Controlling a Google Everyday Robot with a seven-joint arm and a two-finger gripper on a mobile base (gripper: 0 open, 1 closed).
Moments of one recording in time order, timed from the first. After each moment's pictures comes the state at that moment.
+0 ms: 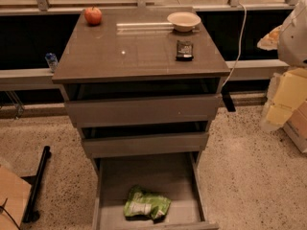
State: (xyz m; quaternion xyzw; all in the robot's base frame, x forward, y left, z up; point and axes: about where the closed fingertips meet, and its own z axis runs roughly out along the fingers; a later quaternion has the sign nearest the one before) arm 0.438 -0.216 0.980 -0.60 0.78 -0.04 0.17
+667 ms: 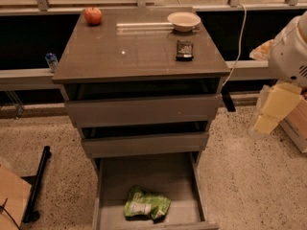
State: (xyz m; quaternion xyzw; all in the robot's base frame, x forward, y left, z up) arm 0.444 -0.209 0.955 -0.60 0.78 -0.02 0.19
